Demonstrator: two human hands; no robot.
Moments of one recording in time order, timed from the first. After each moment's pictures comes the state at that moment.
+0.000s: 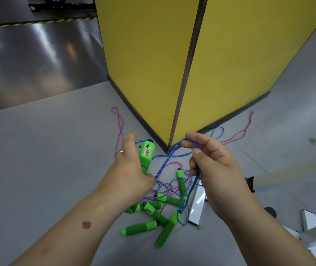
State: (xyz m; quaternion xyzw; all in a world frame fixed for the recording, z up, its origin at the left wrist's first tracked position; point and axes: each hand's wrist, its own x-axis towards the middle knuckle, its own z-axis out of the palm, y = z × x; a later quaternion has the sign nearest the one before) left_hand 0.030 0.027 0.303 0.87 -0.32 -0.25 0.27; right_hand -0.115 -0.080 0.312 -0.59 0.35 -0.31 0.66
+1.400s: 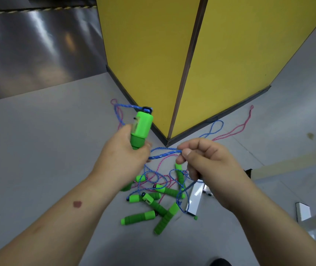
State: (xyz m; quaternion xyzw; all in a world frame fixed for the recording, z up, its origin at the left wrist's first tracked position) left_hand 0.041 0.029 0.303 0.81 -0.28 -0.23 0.45; right_hand -0.129 -0.082 0.314 -0.65 0.35 -0.18 0.65
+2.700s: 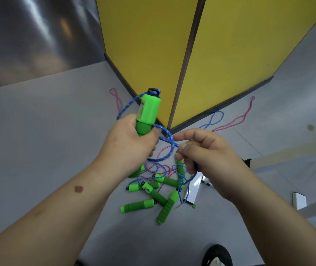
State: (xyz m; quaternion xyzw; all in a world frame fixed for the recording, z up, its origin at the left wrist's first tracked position) left_hand 0.028 0.023 0.304 0.78 -0.28 -0.25 0.49; right_hand -0.130 -0.078 0.311 -0.65 0.34 -0.15 0.67
